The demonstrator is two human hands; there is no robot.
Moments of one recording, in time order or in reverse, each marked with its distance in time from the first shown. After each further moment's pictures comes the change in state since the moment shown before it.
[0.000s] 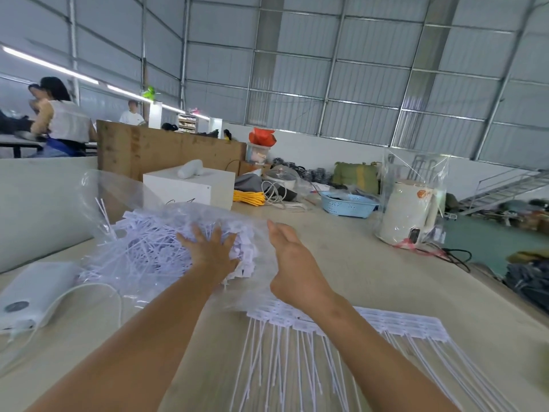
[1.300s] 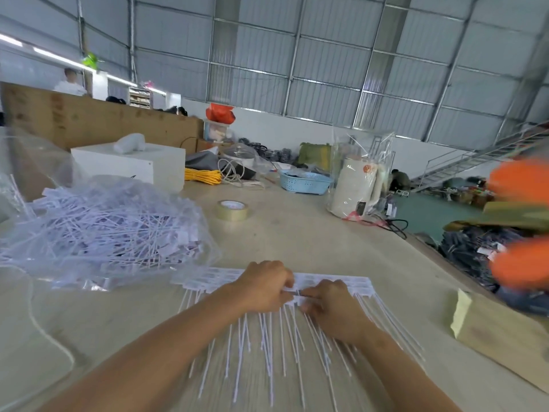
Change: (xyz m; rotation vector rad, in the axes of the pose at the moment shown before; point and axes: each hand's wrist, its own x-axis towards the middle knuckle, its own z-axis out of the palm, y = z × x) left_hand -0.129 0.147 -0.047 -0.468 0.010 0.847; right_hand -0.113 0.166 -0.009 -0.234 -0.085 0.159
